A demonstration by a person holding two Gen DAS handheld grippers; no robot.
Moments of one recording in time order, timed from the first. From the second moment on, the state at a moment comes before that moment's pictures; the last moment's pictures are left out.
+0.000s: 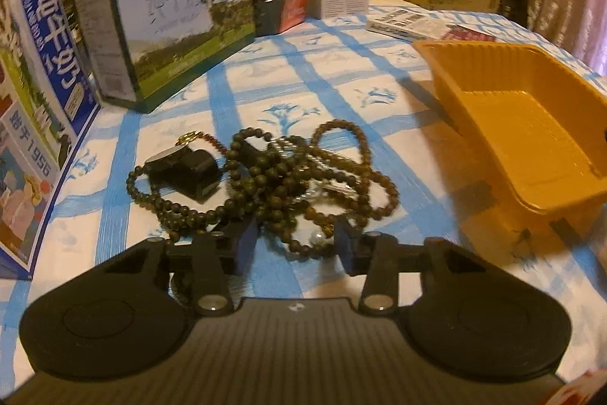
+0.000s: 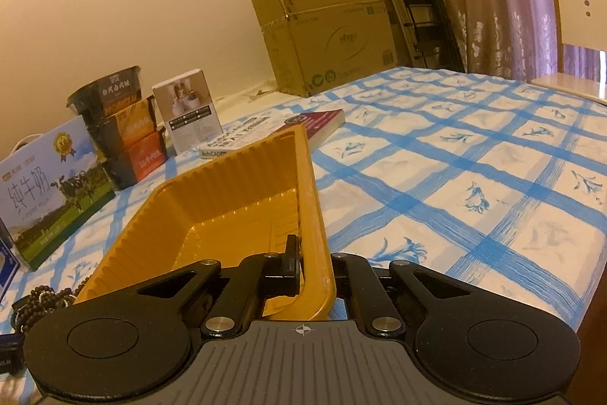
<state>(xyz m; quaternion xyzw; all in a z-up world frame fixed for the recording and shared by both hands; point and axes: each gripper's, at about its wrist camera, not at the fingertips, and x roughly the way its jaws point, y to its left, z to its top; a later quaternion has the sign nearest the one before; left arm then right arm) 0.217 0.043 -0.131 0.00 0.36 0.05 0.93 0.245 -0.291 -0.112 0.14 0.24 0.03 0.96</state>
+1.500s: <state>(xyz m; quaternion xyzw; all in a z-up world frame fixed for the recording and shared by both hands) 0.206 -0.037 -0.046 -0.08 0.29 -0.14 0.94 0.218 -0.291 -0.088 0.06 0.22 0.08 0.97</state>
